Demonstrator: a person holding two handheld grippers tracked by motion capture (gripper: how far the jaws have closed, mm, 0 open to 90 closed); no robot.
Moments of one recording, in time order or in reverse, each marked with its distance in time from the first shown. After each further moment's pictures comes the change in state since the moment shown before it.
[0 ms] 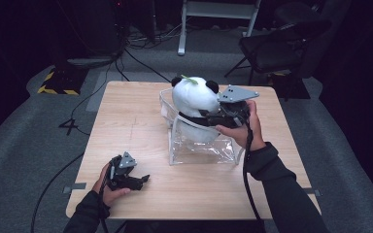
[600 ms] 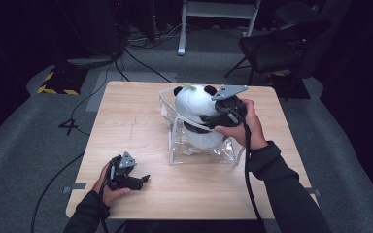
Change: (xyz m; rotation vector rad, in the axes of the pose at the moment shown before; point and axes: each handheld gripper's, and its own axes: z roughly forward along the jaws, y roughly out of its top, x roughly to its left) left arm 0.000 0.000 0.000 0.000 0.000 0.000; right arm -0.005 0.002 0.014 0.236 0.013 0.002
